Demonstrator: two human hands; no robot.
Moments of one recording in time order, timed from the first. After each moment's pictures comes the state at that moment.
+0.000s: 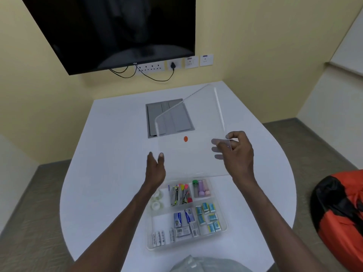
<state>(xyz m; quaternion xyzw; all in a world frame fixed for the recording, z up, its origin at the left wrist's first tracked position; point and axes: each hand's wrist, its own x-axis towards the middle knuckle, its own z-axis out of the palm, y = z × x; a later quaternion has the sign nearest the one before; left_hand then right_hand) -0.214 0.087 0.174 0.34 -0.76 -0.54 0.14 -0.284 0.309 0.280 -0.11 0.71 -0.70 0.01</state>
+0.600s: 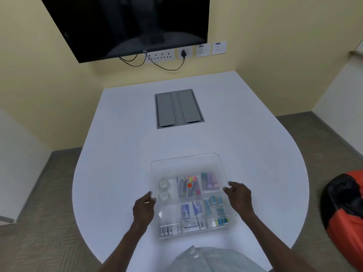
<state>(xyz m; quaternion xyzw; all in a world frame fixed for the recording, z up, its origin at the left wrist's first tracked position) -0.086 0.077 0.068 0.48 -0.71 -0.51 0.10 -0.281 0.338 0.067 -0.08 0.91 -0.40 0.10</state>
